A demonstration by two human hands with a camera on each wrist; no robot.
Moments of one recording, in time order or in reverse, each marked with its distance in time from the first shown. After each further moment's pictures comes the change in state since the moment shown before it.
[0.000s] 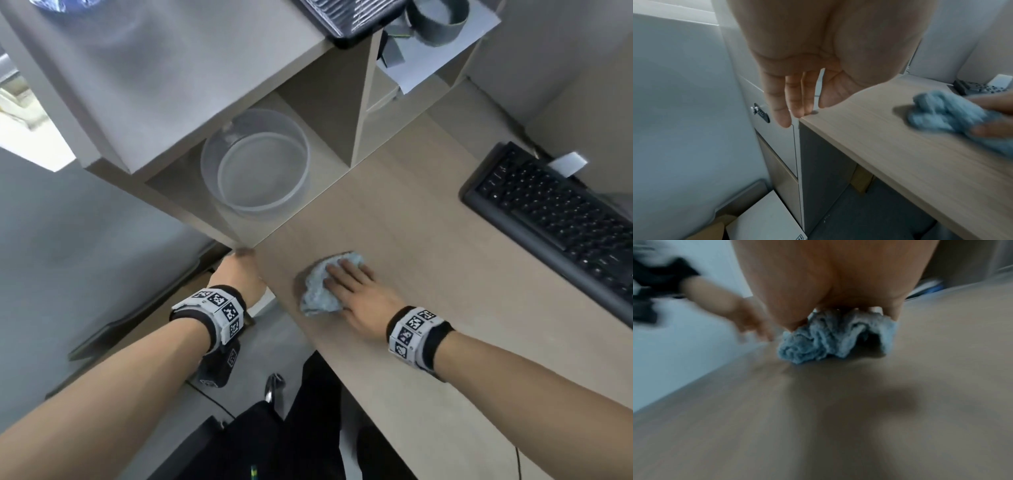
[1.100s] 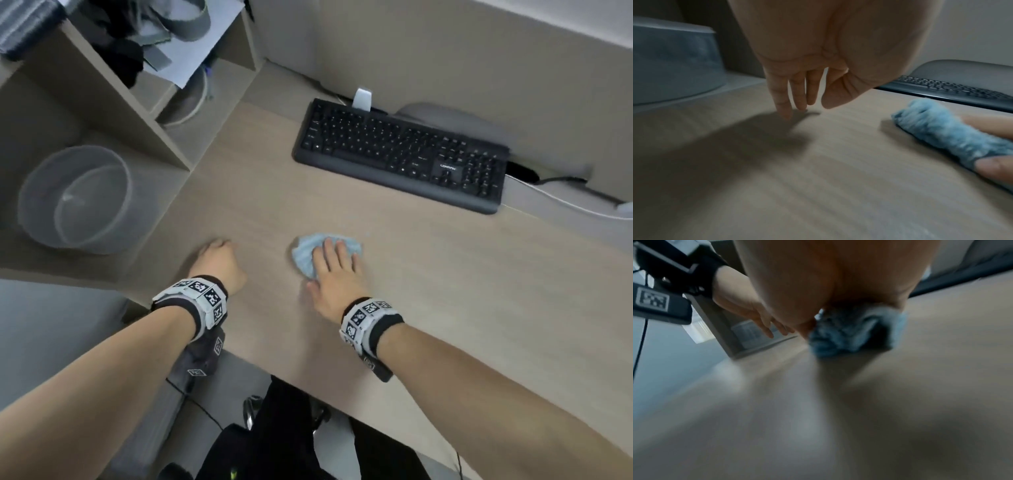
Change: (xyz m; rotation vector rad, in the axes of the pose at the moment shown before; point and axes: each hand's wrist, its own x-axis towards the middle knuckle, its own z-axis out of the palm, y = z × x) left_hand -0.031 0.169 0.076 0.296 0.110 0.350; right_hand -0.156 0.037 0.055 0.321 0.209 0.710
